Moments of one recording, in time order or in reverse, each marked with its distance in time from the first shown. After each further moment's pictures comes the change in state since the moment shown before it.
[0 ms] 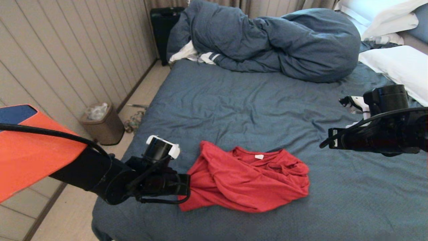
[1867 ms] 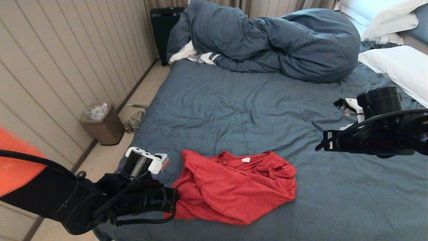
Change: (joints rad) left arm 0.005 -0.115 0.241 -0.145 -0.012 0.064; right arm 0.038 0.006 0.007 0.000 0.000 0.010
